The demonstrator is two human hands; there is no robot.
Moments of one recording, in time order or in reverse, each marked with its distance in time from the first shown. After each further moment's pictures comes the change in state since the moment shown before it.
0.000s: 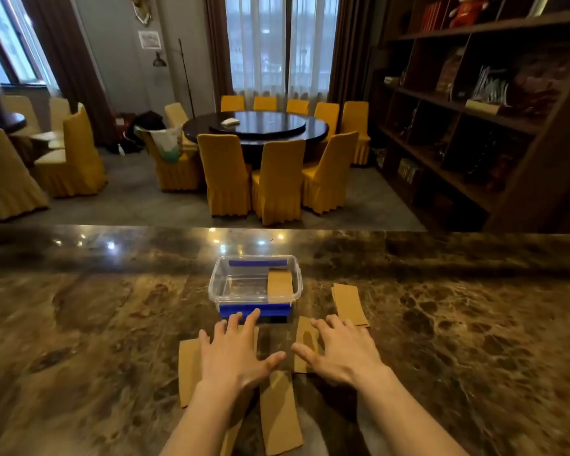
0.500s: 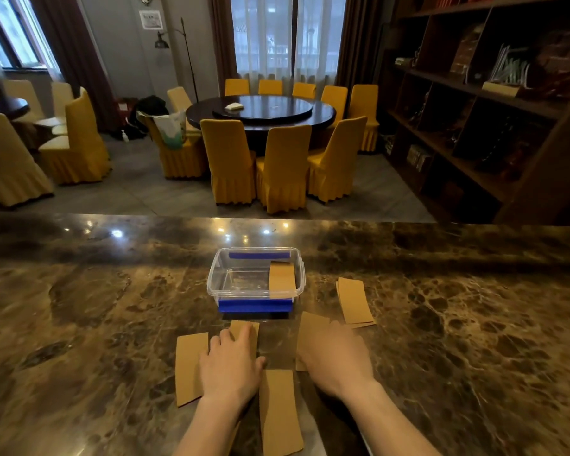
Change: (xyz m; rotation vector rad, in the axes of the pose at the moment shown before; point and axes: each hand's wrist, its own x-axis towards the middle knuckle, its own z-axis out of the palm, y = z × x) left_hand 0.002 -0.001 0.030 0.003 0.053 -0.128; right_hand 0.004 -0.009 0.022 -0.081 0.025 0.031
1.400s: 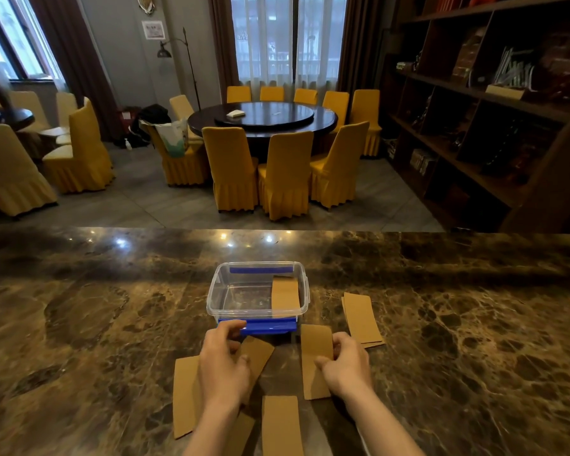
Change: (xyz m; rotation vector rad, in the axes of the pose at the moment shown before) left_hand 0.028 -0.001 -0.003 -0.846 0.284 -0.146; right_hand 0.038 -0.001 0.012 0.826 0.079 0.418
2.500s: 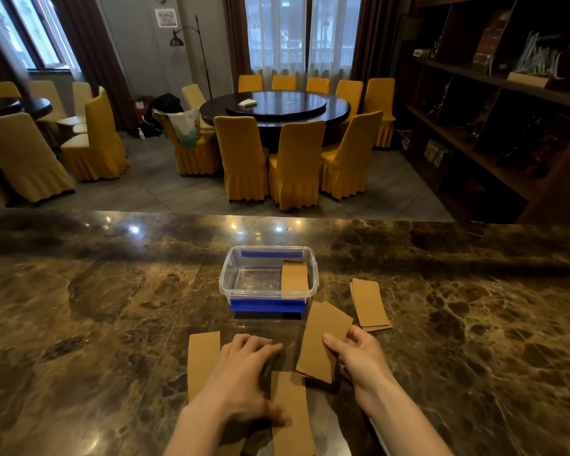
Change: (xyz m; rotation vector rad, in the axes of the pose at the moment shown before) left_hand -0.020 -0.005 -0.036 0.719 -0.773 0.225; right_hand -0.031 0.007 -0.024 0.705 -0.305 0.131
